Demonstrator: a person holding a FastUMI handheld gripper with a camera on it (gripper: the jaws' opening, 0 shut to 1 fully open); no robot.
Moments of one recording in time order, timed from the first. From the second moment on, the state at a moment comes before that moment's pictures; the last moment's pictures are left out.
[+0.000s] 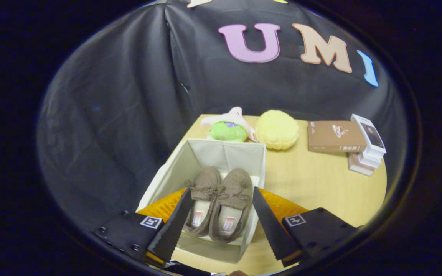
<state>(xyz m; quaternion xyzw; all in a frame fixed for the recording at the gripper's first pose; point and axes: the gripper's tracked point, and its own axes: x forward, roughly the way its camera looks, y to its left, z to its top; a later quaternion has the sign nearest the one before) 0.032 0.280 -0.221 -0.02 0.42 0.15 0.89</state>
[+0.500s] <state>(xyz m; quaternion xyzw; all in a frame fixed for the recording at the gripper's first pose) 0.022 0.168 -0.088 -0.05 0.22 0.13 0.97</state>
